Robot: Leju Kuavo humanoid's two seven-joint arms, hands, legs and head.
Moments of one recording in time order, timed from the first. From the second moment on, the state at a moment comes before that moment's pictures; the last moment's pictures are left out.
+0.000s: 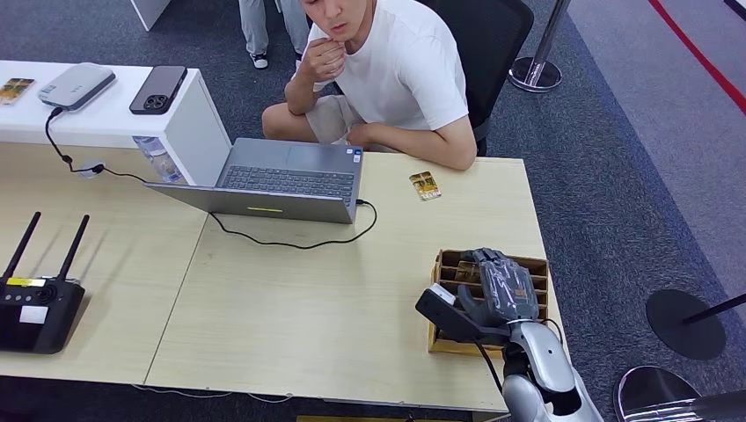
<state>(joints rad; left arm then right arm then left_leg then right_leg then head) -0.13 0.04 -1.38 -0.15 1.57 0.26 -0.06 -0.07 -0.16 0.29 -1.62 1.22 -0.04 0.24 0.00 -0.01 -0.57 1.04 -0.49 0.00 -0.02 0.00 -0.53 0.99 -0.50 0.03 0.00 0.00</state>
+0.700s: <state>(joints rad) -0.13 0.04 -1.38 -0.15 1.57 0.25 -0.06 -0.11 -0.16 0.29 -1.59 1.22 -0.04 0.25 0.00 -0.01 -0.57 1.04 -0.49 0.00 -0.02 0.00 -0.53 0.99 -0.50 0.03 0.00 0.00</state>
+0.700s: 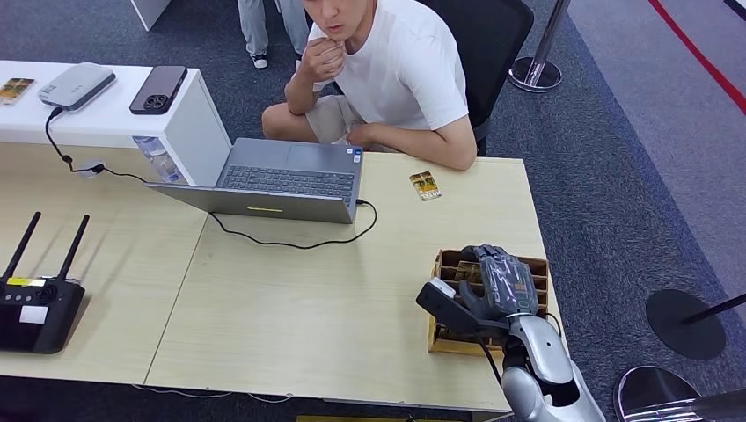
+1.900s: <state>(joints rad) -0.13 0.04 -1.38 -0.15 1.57 0.26 -0.05 -0.10 -0.16 0.29 -1.58 1.23 -0.03 0.26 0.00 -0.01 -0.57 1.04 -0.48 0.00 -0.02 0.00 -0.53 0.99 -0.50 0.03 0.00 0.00</state>
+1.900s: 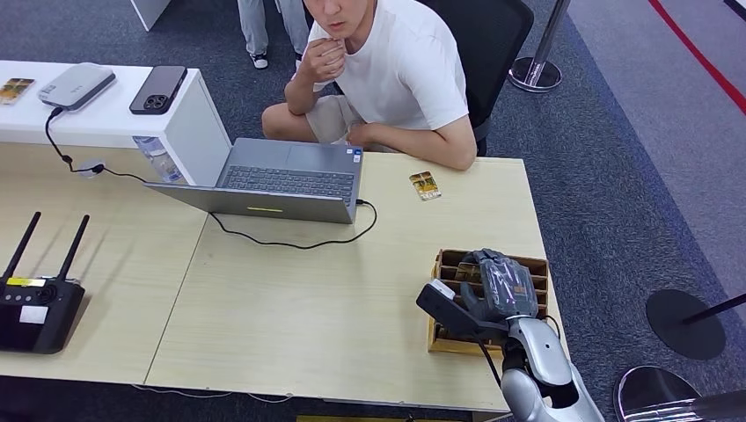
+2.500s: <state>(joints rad) -0.13 0.04 -1.38 -0.15 1.57 0.27 -0.07 -0.08 -0.16 0.28 -1.59 1.23 -0.03 0.26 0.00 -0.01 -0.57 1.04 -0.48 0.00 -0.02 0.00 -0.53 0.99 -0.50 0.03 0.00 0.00</state>
